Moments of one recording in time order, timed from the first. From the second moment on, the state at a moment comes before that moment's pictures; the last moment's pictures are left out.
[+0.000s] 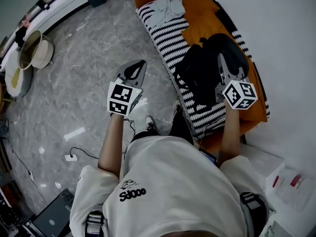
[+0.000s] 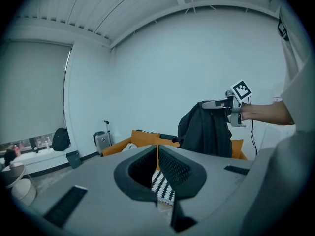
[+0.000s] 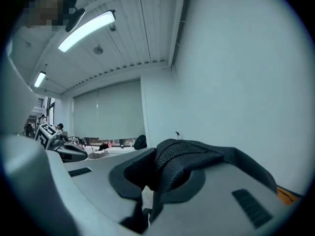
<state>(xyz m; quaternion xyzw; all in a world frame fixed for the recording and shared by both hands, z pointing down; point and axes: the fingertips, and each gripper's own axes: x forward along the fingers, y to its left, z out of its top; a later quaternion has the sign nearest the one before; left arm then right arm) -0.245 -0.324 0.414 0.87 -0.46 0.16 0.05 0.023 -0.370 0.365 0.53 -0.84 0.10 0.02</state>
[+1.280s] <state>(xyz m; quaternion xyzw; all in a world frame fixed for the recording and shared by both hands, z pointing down) -0.314 -0.252 0.257 0.87 -0.48 0.09 -0.10 -0.143 -0.247 0.223 0.44 -0.90 -0.06 0.03</state>
